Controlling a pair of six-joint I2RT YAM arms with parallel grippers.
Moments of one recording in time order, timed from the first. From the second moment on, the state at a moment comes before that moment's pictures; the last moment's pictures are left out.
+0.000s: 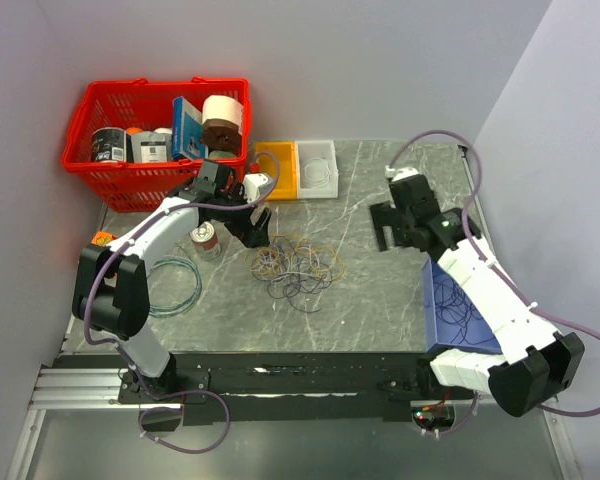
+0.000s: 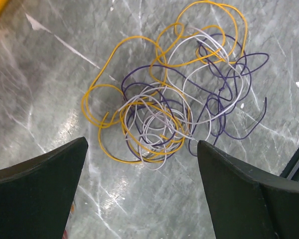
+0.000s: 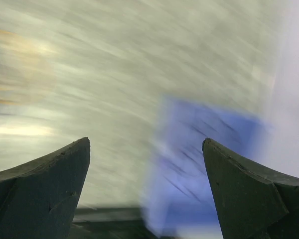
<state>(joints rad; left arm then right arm) -0.34 1.66 1.28 -0.55 0.56 0.34 0.40 1.20 1.25 -1.00 0.40 0.08</state>
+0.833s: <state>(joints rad) -0.28 1.67 1.28 -0.62 0.45 0.31 0.58 1.97 1.48 -0.34 -0.34 -0.25</state>
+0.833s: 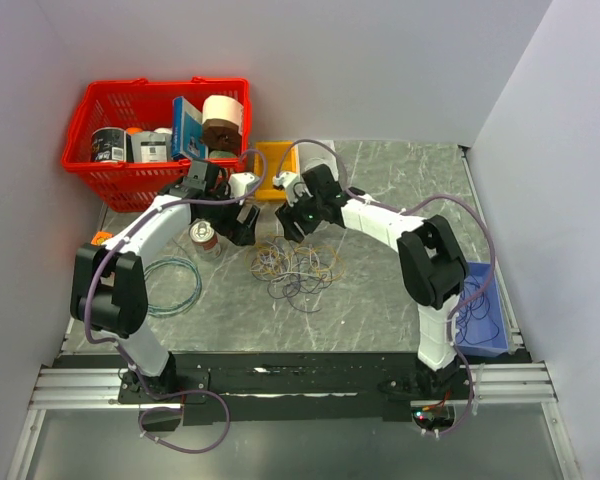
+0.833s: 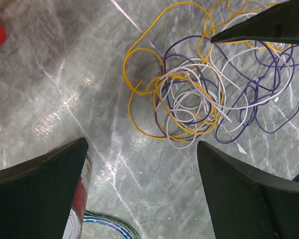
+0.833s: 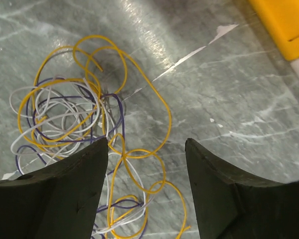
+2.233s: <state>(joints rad) -0.51 2.08 1.57 -0.52 0.52 0.40 0.42 1.63 1.01 -0.16 -0.43 -0.03</state>
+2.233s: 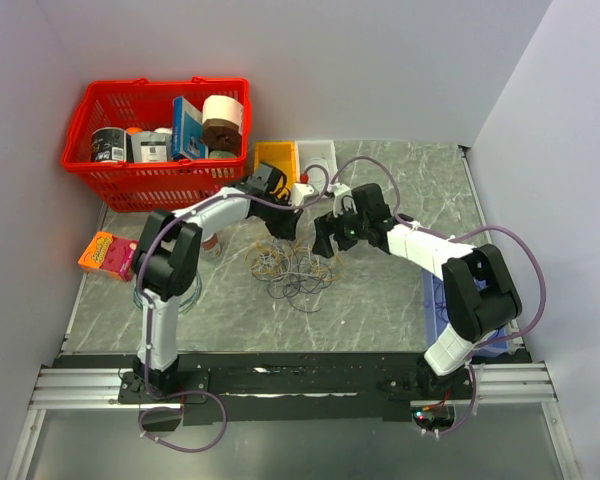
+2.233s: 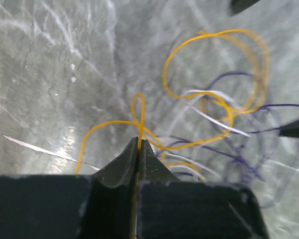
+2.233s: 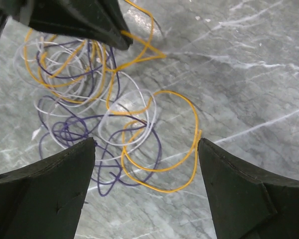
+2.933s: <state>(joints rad) -0.46 1.80 2.47 -0.88 0.61 0.11 0.48 1.84 0.97 0.18 -0.44 0.34</state>
